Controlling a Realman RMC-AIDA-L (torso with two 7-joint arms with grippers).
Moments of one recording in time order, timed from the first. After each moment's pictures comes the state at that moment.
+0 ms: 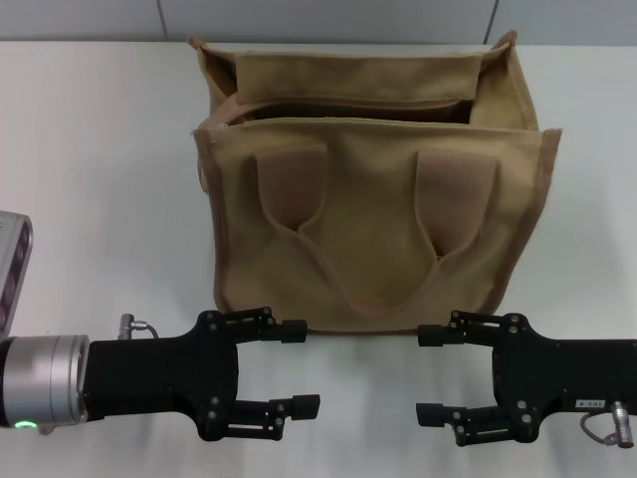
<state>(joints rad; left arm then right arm) -0.45 -2.07 0.64 0.32 2.11 1.79 -0.94 0.46 2.08 -0.67 -0.39 -2.13 -1.75 0.94</state>
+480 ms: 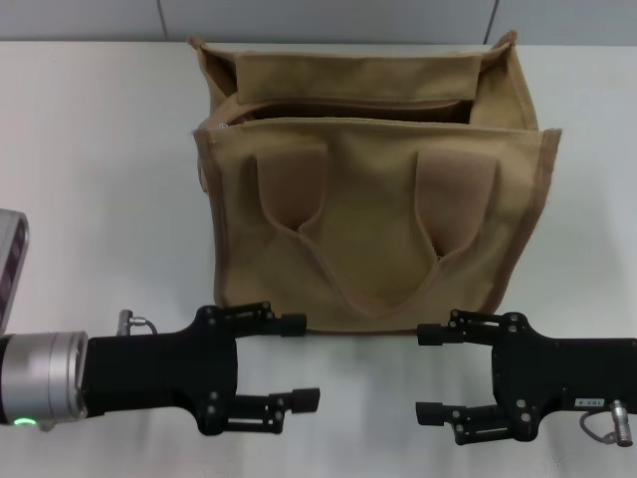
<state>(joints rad) -0.45 -2.07 0.64 0.32 2.10 1.79 -0.94 0.46 2.08 -0.67 -0.39 -2.13 -1.75 0.94</state>
